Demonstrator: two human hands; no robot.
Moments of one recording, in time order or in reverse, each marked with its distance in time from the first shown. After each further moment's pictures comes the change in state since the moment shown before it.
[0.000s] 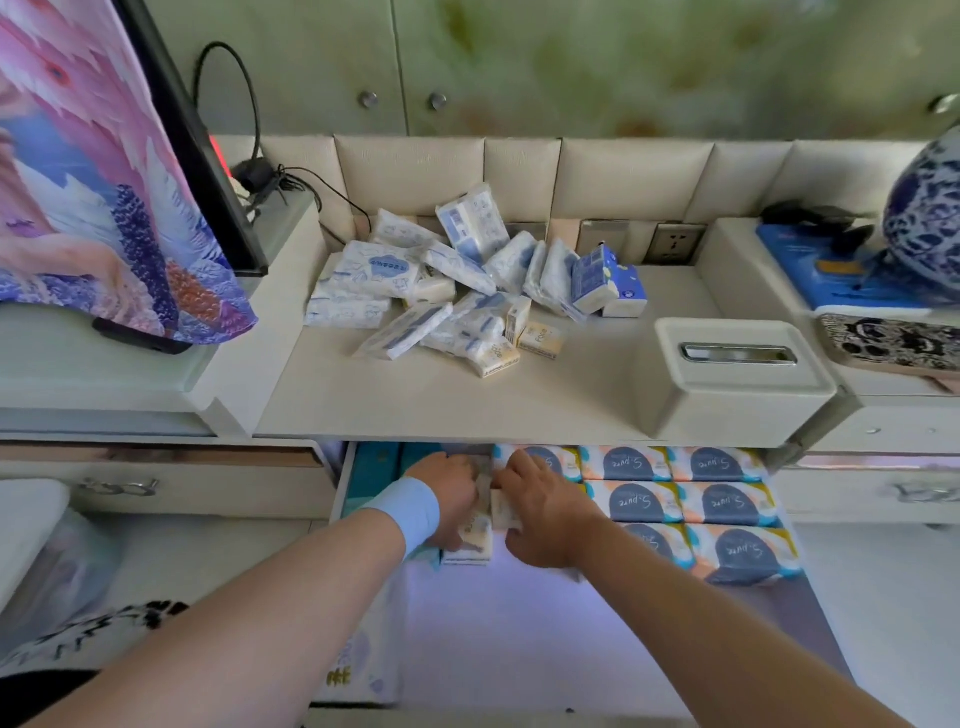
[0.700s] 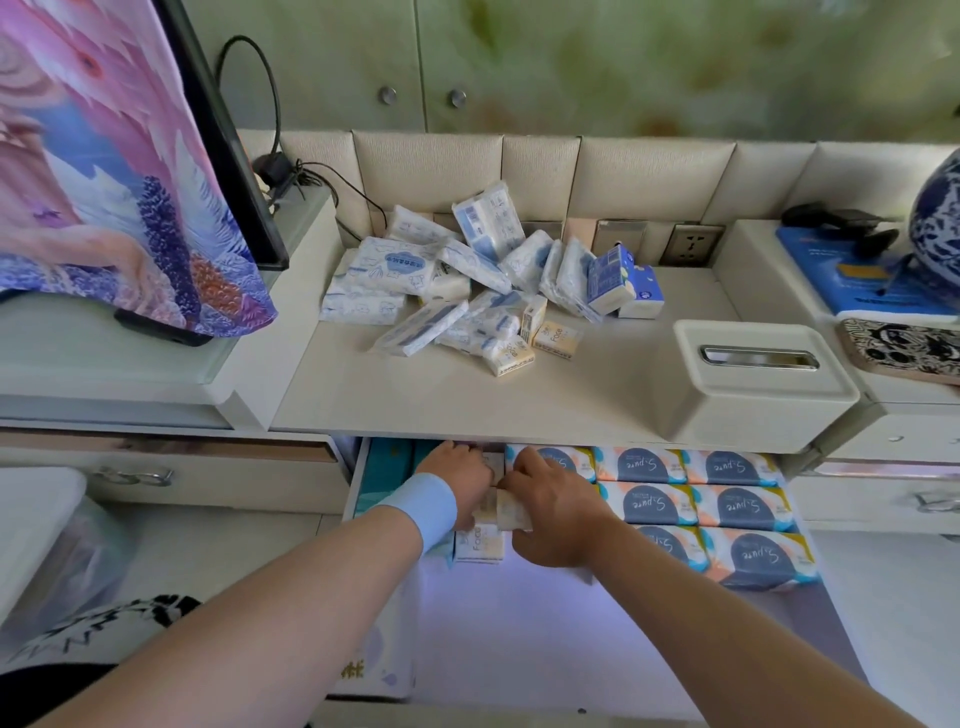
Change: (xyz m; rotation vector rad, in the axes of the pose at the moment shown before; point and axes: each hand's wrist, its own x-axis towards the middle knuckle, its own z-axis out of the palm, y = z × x) left_hand 0.006 -0.004 -0.004 -0.018 0.028 -0.123; right_hand 0.004 -0.005 -0.001 -0.037 0.011 -0.034
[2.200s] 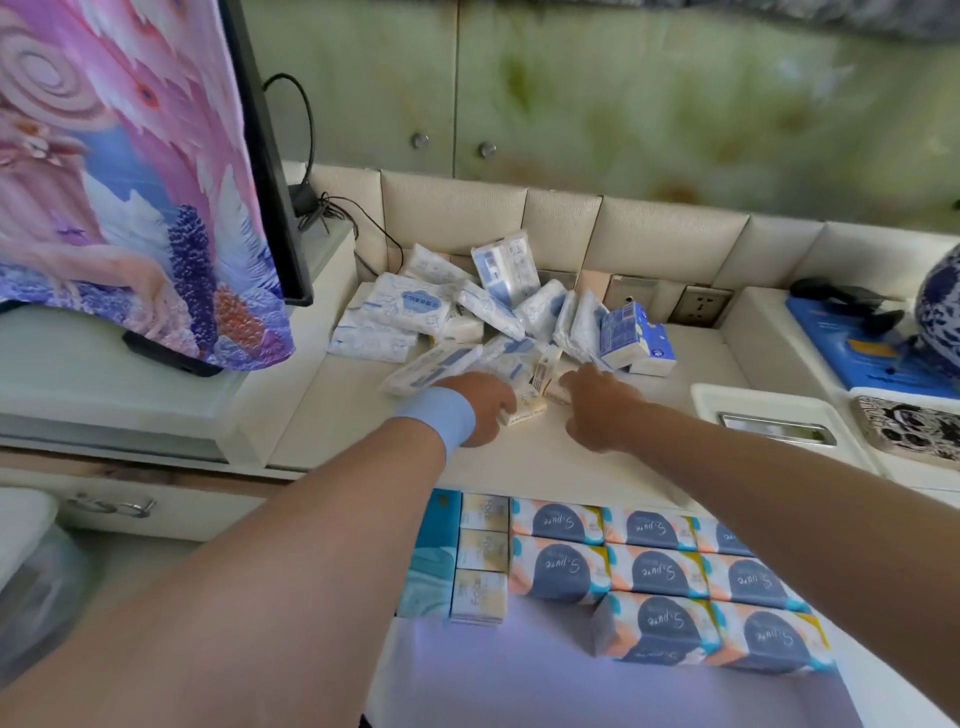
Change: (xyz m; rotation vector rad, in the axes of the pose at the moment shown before) left_hand 0.020 -0.077 -0.114 -0.434 0.115 -0.110; right_hand 0.107 0.064 -0.125 -0.287 -0.114 0.386
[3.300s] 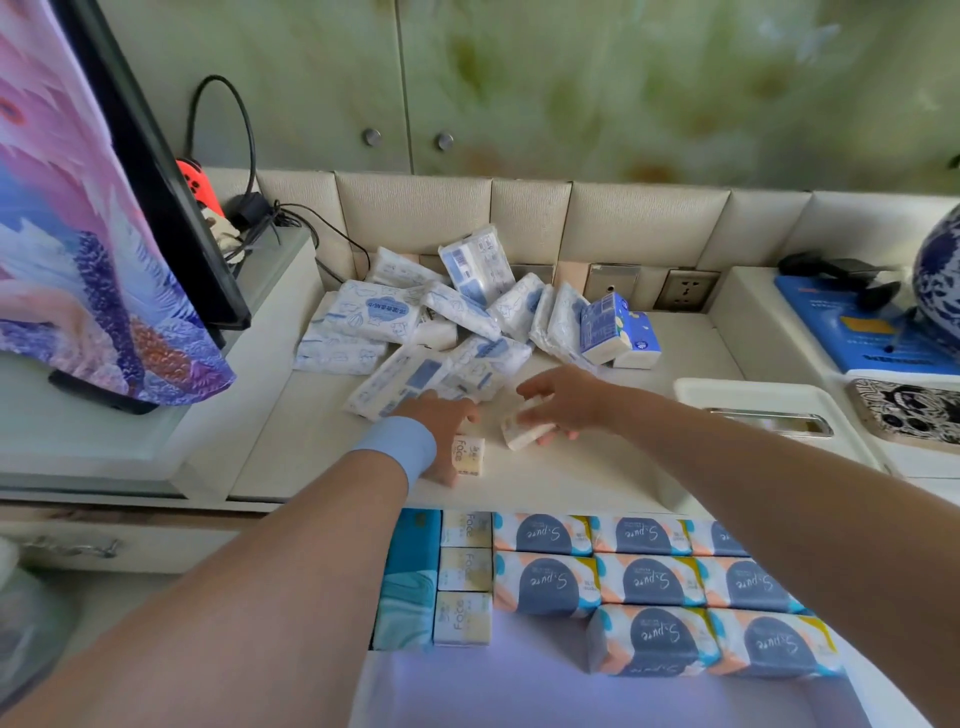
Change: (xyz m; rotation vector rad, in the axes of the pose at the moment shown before) left_hand 0.020 -0.011 0.020 0.043 -0.099 -0.110; right_hand 0.025 0.018 -0.001 0.851 -0.216 -0.072
